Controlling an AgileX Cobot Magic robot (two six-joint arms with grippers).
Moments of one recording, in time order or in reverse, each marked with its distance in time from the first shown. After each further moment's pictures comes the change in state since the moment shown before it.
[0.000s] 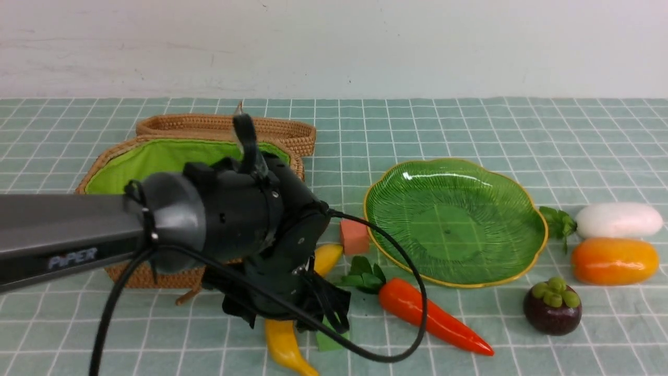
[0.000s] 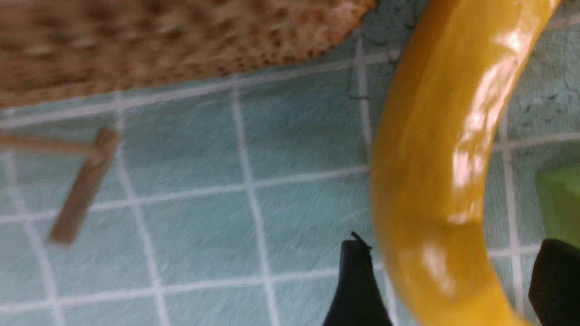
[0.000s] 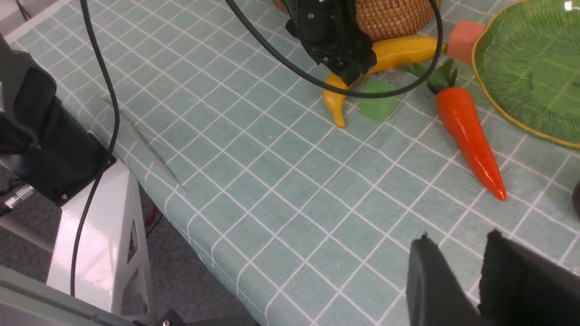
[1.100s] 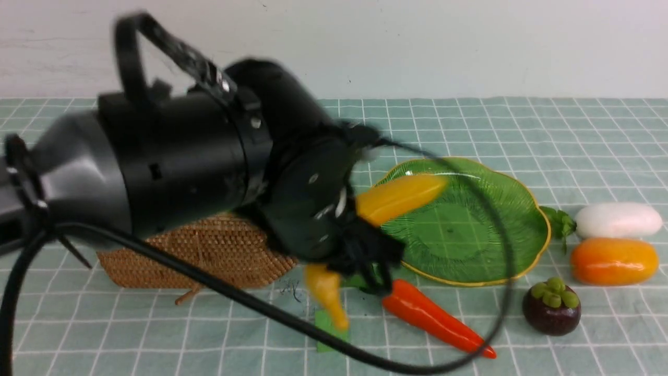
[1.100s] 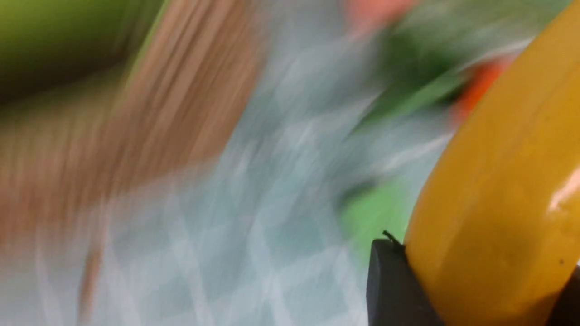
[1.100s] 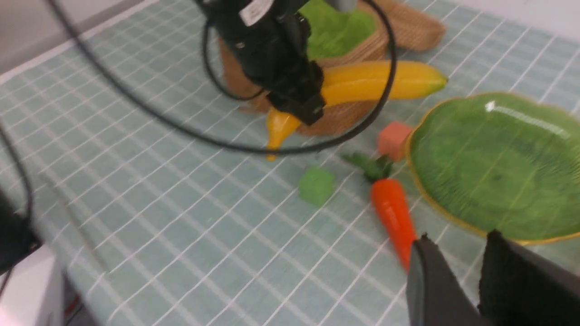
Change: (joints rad) right arm 0.000 0.000 0.000 -0.192 -0.219 0.009; left arm -0.139 -0.183 -0.228 0.011 0.075 0.275
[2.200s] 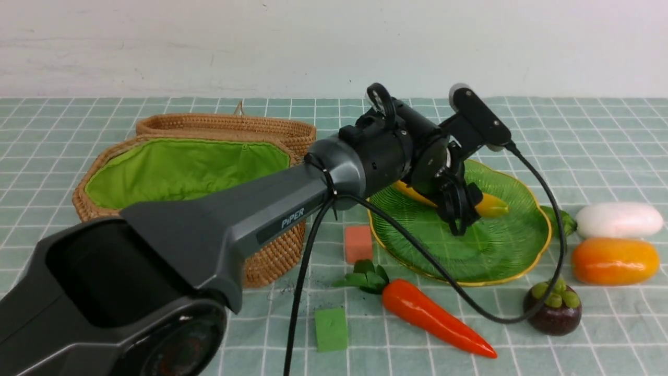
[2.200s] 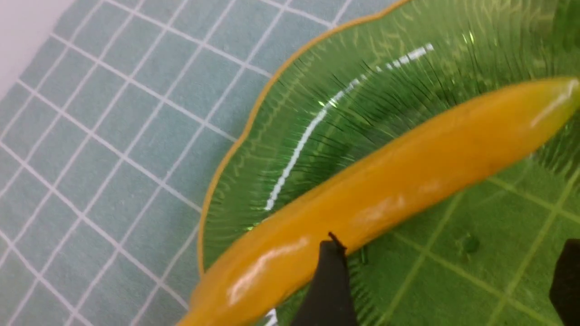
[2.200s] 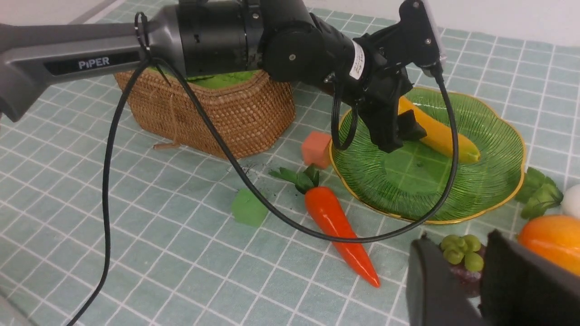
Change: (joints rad) right arm 0.000 0.002 0.000 -0.139 0.048 0.207; left arm 0.111 0.681 -0.649 -0.113 -0.337 0.673
